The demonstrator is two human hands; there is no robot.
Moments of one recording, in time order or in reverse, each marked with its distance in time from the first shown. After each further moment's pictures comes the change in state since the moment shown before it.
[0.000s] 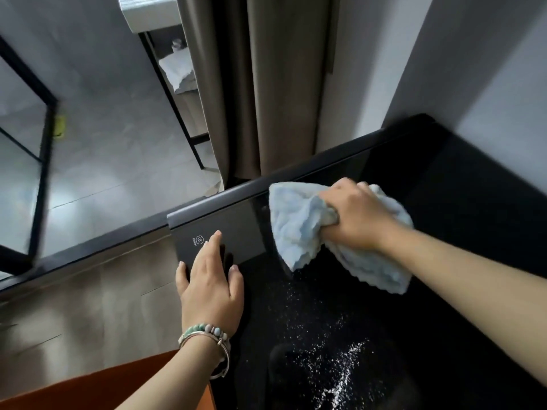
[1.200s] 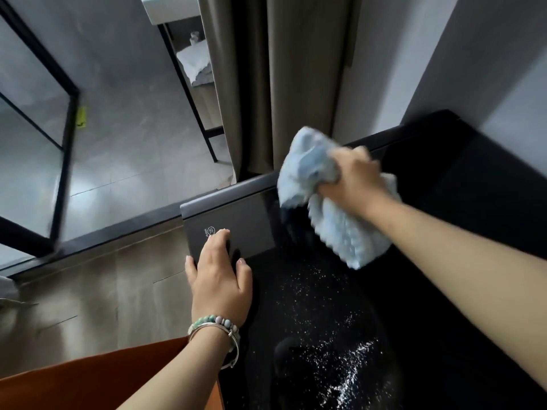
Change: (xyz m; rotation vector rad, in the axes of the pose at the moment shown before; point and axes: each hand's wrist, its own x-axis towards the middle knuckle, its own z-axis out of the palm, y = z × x) left_hand -0.003 0.004 0.001 -0.081 0.069 -0.056; right_hand 0.044 -0.006 0.002 0.111 0.156 0.233
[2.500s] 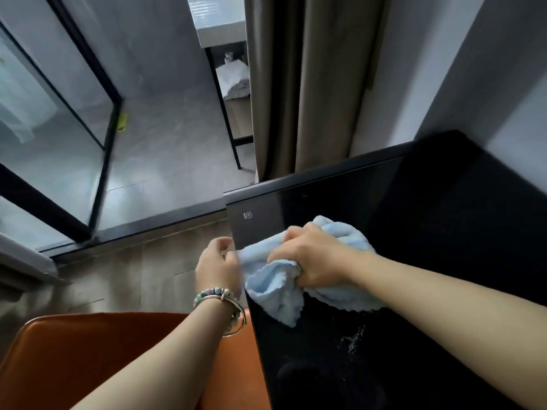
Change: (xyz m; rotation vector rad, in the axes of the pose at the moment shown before) left_hand -0.017 -0.016 -0.057 -0.161 0.080 -0.427; right_hand -0.107 -0.087 0.021 0.009 -0.554 -0.689
